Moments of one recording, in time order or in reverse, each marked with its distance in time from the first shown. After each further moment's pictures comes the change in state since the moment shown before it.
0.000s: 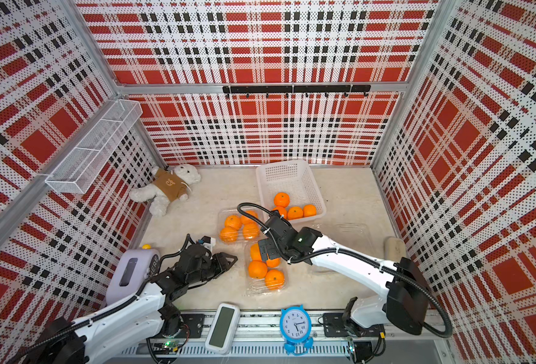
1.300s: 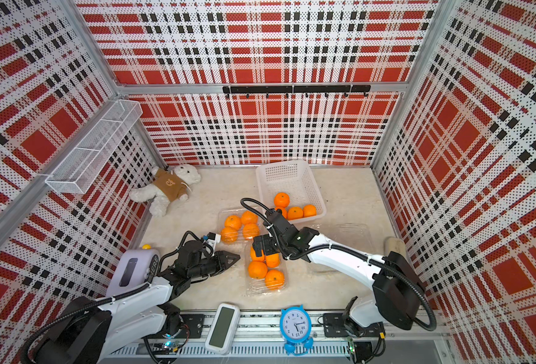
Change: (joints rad) left arm 0.116 0.199 -0.046 0.290 0.256 0.102; right arm -0.074 0.071 -0.080 0.257 -0.207 -0.002
